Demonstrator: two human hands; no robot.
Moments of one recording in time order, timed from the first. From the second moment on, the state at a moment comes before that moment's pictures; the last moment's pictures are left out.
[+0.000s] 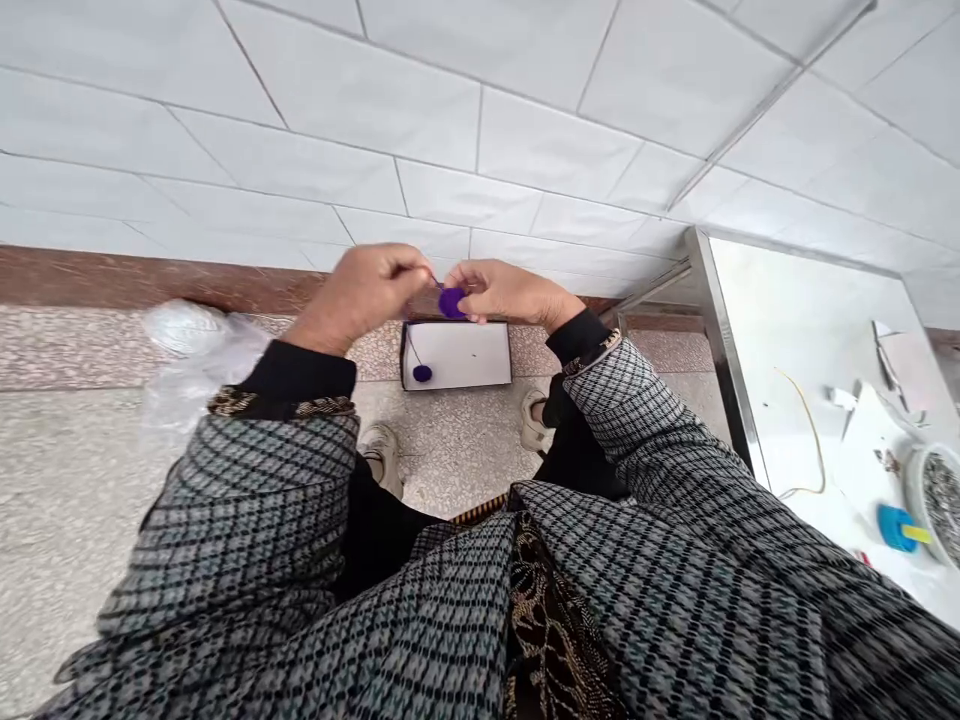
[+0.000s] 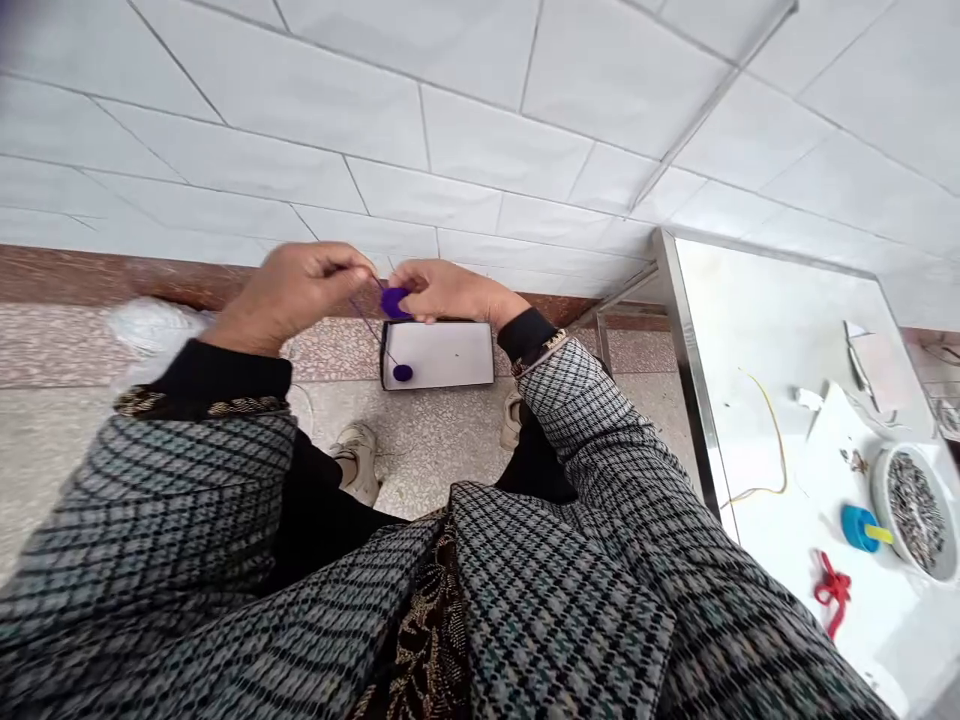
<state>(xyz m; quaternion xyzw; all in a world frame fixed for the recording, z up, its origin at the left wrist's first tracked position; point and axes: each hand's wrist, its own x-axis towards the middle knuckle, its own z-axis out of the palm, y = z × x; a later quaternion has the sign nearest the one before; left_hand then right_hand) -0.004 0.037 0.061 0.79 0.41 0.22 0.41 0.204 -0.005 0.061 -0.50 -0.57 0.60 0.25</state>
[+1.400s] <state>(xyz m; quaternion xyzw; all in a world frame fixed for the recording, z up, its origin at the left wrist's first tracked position) 0.000 0.029 0.057 0.79 0.29 0.18 0.51 0.206 -0.005 0.059 -0.58 -0.56 0.49 0.32</state>
